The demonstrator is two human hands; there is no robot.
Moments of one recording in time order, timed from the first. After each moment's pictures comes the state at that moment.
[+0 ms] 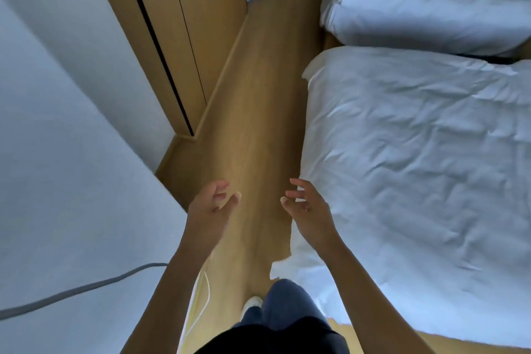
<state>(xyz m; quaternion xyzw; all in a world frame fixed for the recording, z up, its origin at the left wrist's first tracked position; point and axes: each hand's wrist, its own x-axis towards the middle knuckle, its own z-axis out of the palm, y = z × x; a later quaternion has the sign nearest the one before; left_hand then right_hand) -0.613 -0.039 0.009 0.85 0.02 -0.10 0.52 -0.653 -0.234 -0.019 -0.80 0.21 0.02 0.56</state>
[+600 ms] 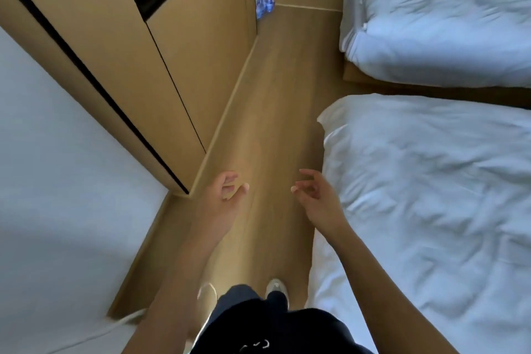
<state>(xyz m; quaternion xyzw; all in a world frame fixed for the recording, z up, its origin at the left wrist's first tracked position) -0.163 -0.204 0.024 0.85 0.03 -0.08 0.52 -0.185 -0.406 -0.027 -0.79 0.19 0.02 0.58</state>
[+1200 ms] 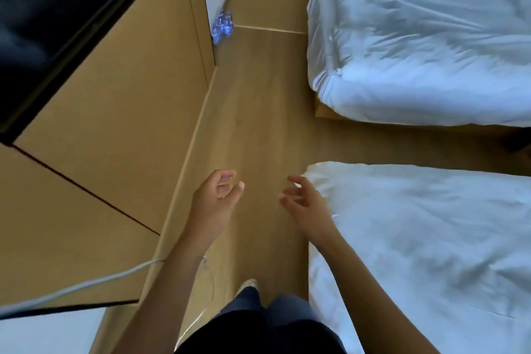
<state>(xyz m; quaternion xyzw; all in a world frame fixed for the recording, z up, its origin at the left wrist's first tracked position) 0.315 -0.364 -0.002 0.80 -0.02 -0.13 0.58 0.249 -0.548 -0.026 -0.79 0.24 -0.01 0.57</state>
